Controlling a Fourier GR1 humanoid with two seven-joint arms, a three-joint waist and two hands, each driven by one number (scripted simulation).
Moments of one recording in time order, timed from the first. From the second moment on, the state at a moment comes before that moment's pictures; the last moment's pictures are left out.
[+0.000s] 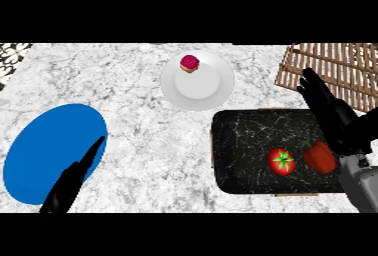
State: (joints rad) left arm 0.07 0.47 -0.33 -1.42 0.12 0.11 0.03; right arm -0.25 -0.50 0.19 -1.54 -0.36 -0.13 0.12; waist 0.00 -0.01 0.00
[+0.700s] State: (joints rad) left arm 0.05 0.49 -0.07 -1.43 0.28 0.12 0.04; right arm -0.11 -0.49 0.21 -1.57 0.07 -0.48 0.01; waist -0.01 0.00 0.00
